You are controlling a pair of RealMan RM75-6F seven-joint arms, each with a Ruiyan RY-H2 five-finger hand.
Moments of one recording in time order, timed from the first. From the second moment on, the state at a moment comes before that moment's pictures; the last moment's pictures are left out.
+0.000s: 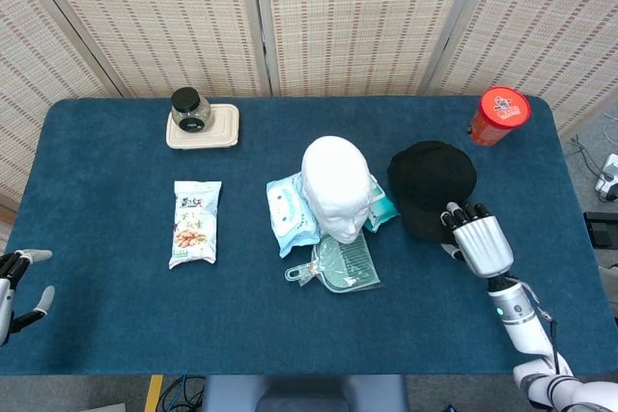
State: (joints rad) left arm -0.05 -1.09 -0.07 -1.63 1.49 1.57 -0.04; right arm 0.40 -1.75 0.05 -0.60 -1.63 1.59 0.00
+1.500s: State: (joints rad) left arm -0.04 -1.08 -0.08 -1.63 1.50 1.57 -0.04; right arm 0.42 -1.69 0.08 -0.65 -1.66 1.71 -0.12
